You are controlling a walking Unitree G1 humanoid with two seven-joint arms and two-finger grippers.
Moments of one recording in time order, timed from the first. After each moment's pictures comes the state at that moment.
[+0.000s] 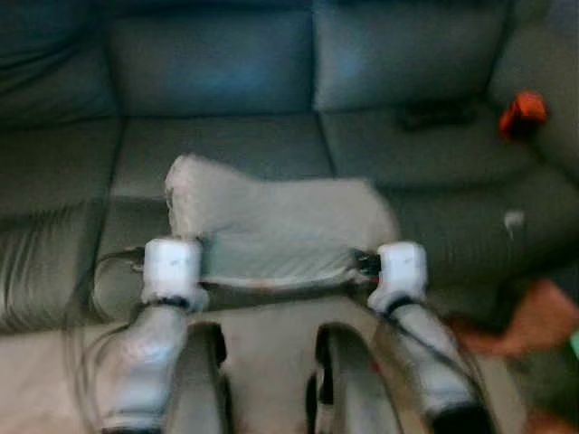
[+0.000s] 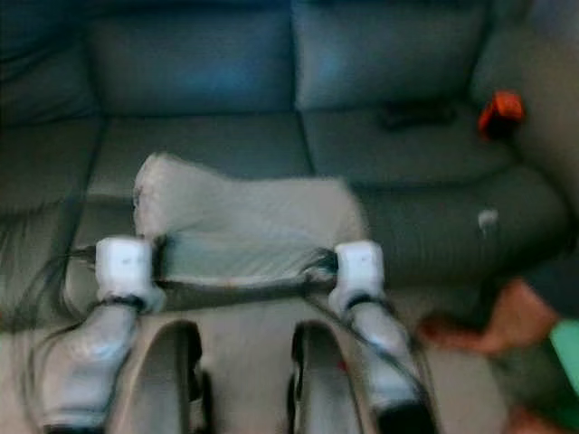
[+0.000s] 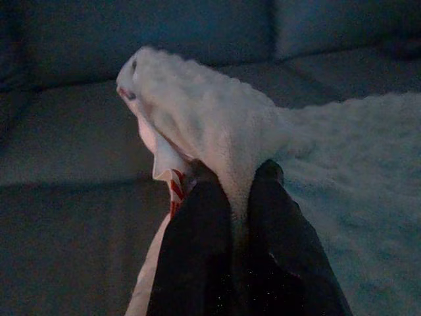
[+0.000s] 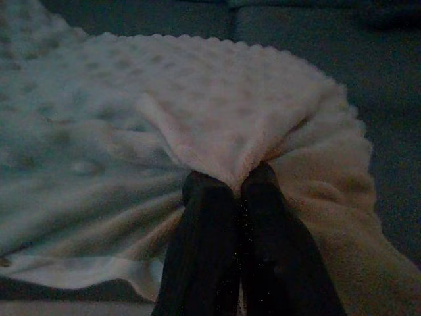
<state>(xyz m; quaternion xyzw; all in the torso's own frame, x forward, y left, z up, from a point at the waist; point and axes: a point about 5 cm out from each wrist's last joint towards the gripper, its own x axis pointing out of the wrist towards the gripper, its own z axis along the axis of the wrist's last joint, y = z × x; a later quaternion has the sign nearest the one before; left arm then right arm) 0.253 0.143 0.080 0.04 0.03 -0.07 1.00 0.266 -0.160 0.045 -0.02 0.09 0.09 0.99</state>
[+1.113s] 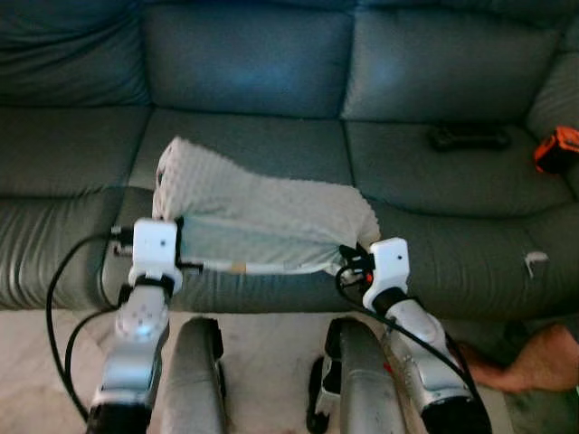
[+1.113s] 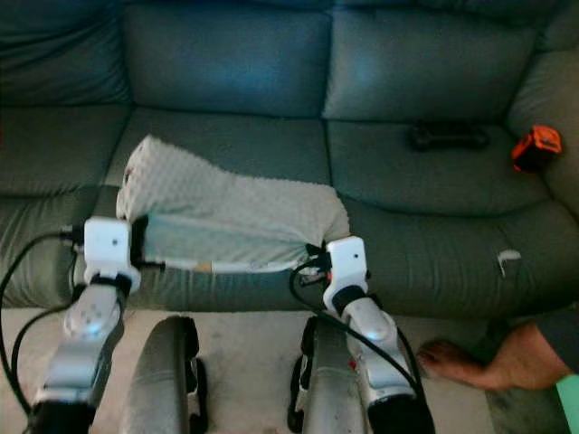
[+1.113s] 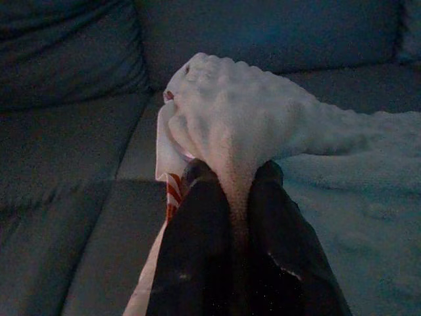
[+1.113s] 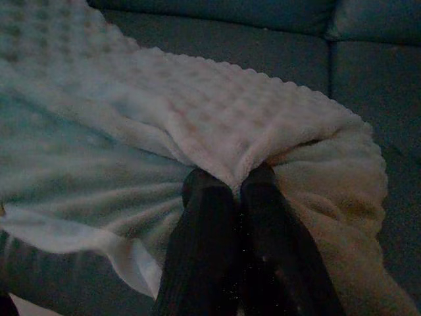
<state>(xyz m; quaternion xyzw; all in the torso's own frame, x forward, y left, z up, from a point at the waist) 0.275 0.181 0.093 0.10 0.00 0.02 0.99 0.272 -0.139 0.054 0.00 0.07 0.16 0.98</state>
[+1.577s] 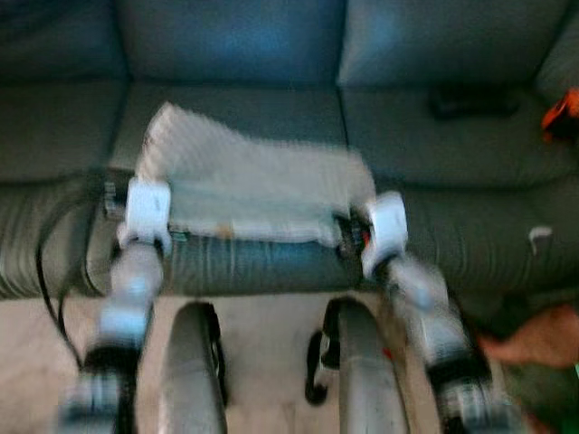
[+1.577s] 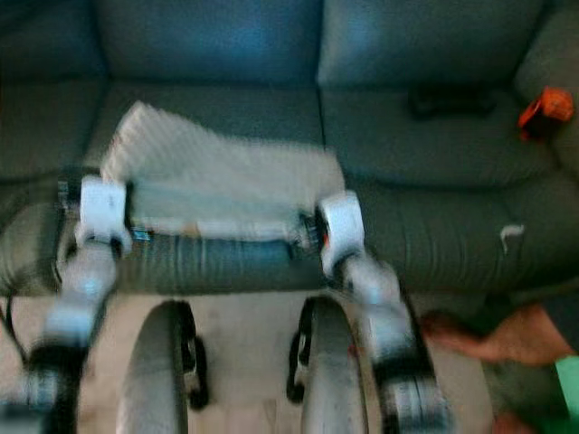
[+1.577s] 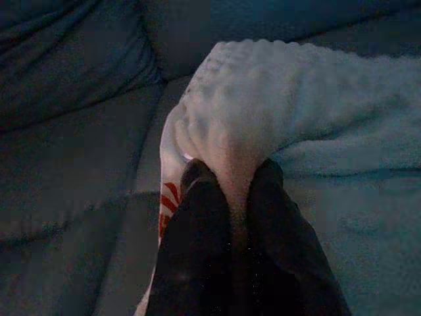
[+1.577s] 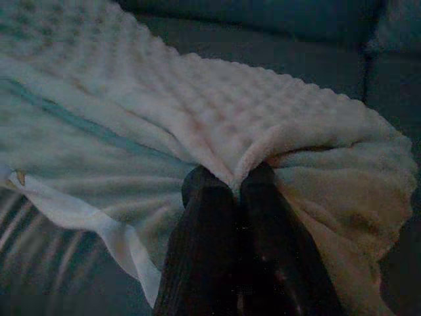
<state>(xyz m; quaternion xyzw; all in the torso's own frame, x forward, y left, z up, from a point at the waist) 0.335 0.211 0.120 0.18 -0.02 0.08 0.98 0.330 -0.127 0.111 -0.04 0.01 0.23 0.97</state>
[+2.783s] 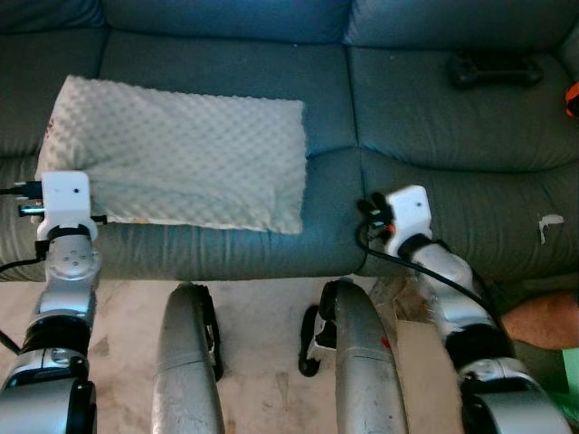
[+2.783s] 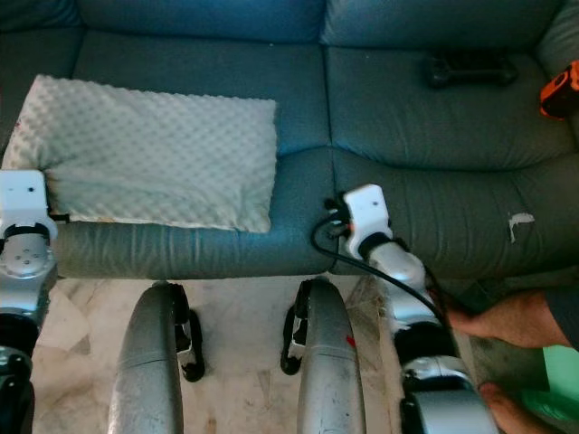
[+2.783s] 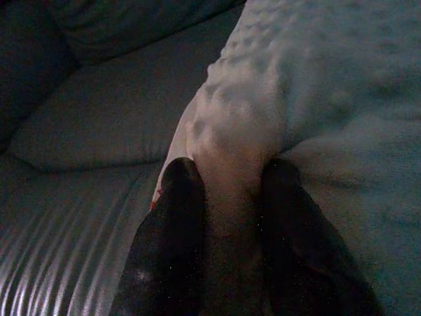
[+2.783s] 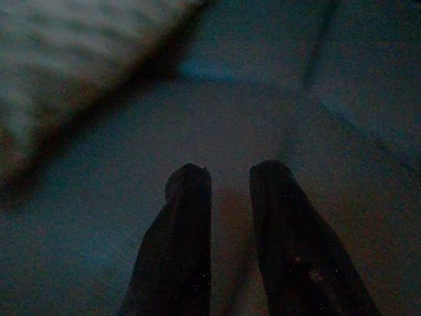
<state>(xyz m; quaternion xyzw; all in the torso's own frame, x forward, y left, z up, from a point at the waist) 0.325 0.292 0.120 0.20 0.00 0.24 0.95 0.336 -0.159 0.098 -0.09 0.02 0.20 0.98</state>
